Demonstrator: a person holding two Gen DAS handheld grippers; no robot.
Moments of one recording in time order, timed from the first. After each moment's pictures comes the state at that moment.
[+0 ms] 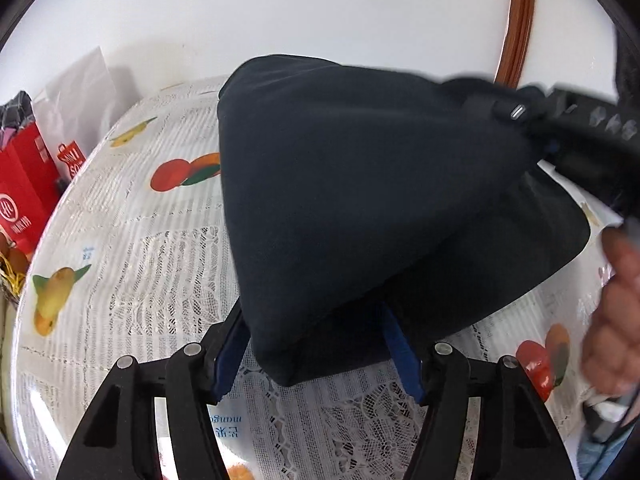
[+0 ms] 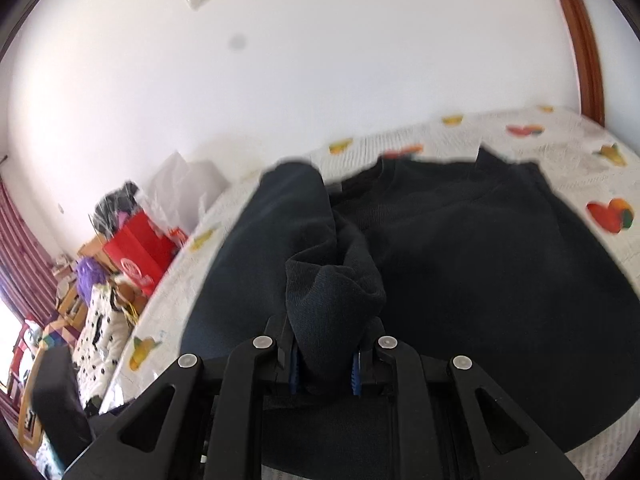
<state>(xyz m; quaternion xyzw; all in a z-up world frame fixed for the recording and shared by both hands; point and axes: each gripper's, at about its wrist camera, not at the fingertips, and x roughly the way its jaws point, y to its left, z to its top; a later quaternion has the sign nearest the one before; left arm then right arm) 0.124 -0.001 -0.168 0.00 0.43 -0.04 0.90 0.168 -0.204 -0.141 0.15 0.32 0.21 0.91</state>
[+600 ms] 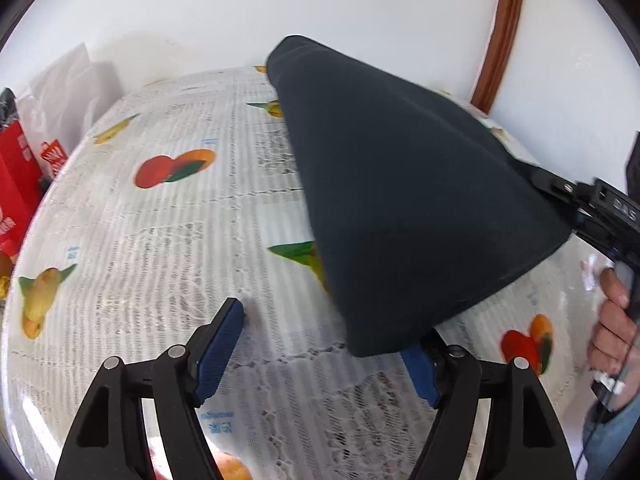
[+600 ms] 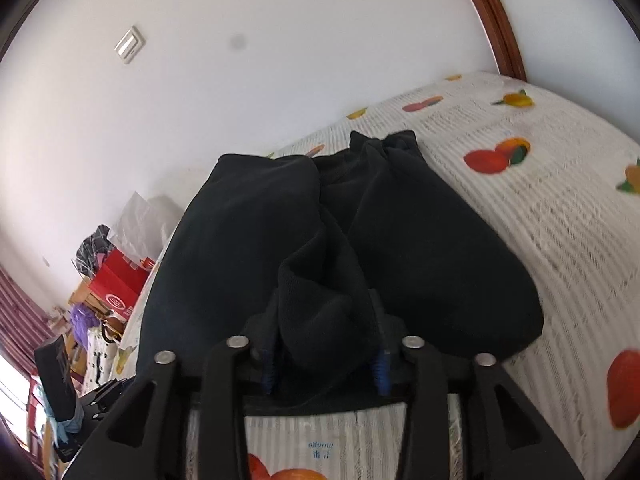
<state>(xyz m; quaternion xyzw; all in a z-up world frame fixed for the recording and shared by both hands) 0.117 0.004 -0.162 -0.02 0.43 -0.10 0.90 0.145 -0.310 -0.174 0.21 0.34 0.14 0.91</state>
